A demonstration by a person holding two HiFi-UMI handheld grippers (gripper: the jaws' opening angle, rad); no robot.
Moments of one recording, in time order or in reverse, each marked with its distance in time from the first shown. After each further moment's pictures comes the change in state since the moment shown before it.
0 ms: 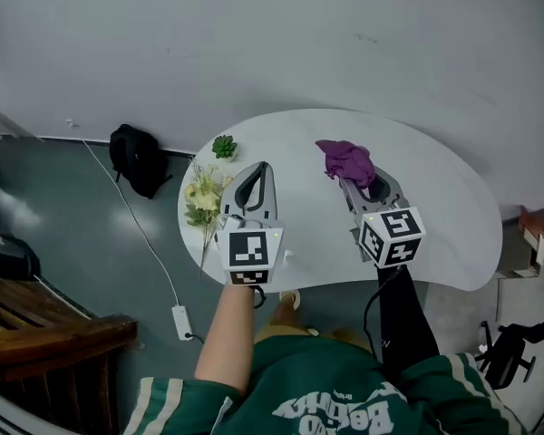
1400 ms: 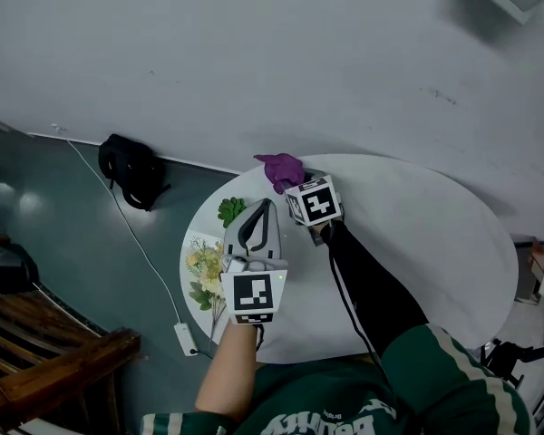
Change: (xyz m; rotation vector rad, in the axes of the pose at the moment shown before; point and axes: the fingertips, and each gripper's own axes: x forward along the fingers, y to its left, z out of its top) left arm 0.156 0.098 -0.092 -0.078 0.148 0.021; right arm 0.370 0.033 -0.141 0.050 0.519 0.193
